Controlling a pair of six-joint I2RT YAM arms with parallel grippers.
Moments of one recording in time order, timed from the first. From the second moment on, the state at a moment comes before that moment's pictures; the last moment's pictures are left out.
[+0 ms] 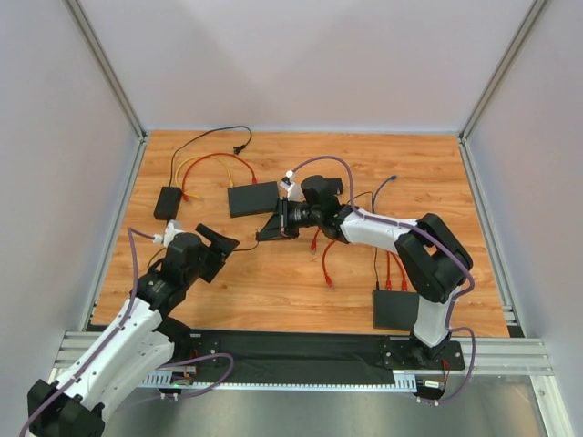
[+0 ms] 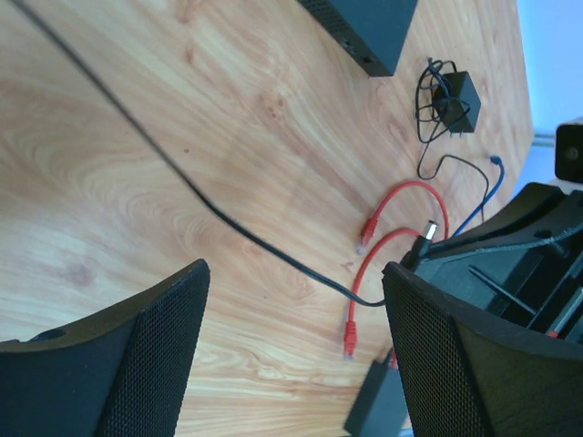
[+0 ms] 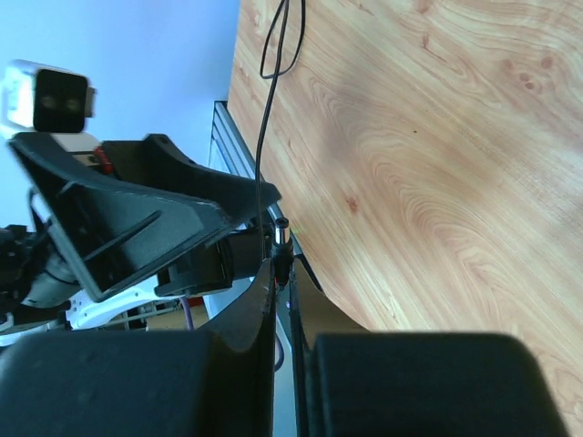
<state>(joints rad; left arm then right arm) -0.44 0.67 0.48 -0.45 -0.16 -1.20 0.71 1.85 1.14 0.21 -0.70 0.96</state>
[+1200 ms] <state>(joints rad) 0.18 0.83 0.70 -0.73 -0.30 -1.06 0.68 1.69 1.18 -0.27 -0.57 0.58</state>
